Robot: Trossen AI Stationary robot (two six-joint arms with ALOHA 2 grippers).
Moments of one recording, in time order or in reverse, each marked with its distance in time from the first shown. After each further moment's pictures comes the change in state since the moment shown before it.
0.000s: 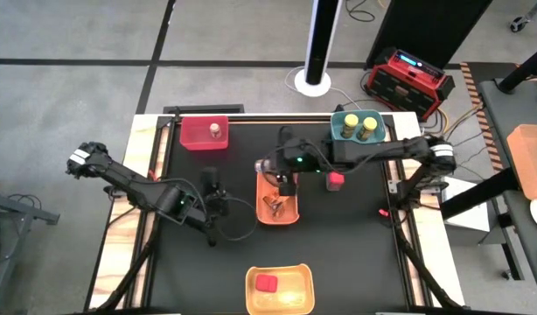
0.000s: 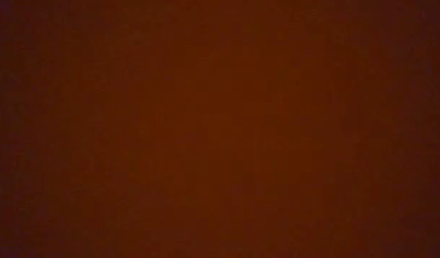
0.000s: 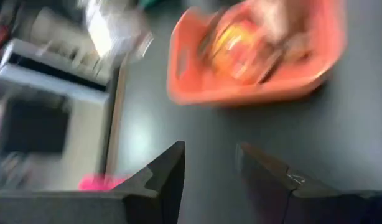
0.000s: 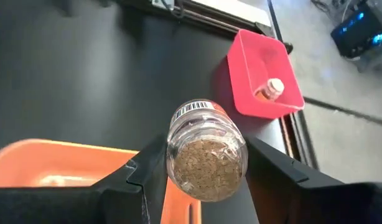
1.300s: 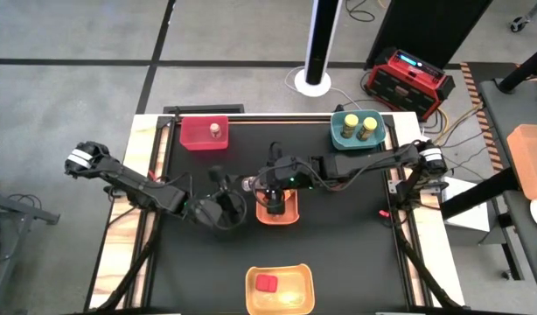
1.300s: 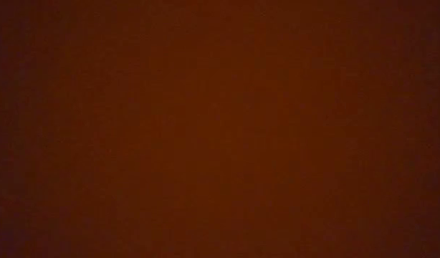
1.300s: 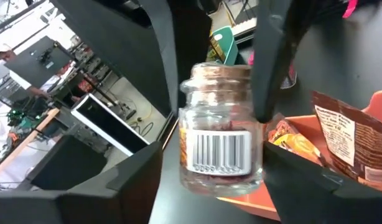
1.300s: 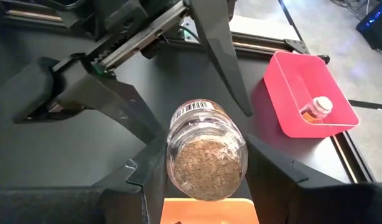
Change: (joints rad) left arm 0.060 -0.026 -0.386 1.046 -0.236 0.358; right arm 0.125 0.099 0.107 0.039 0.019 0.212
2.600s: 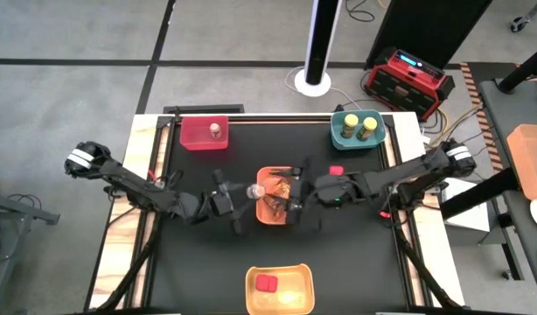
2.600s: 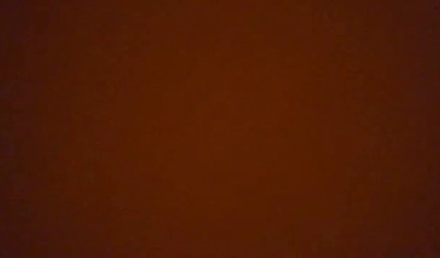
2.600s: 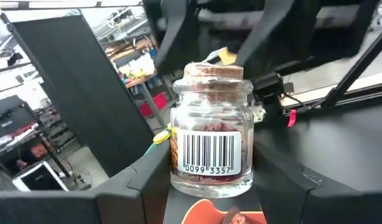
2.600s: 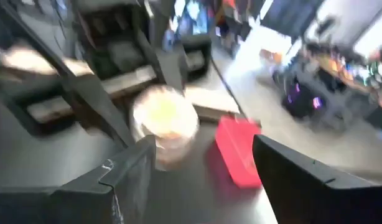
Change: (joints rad) left arm -0.026 -0.001 -0.164 0.689 0.203 0.236; right arm 0.173 -0.246 -0.317 0.396 0.334 -0.137
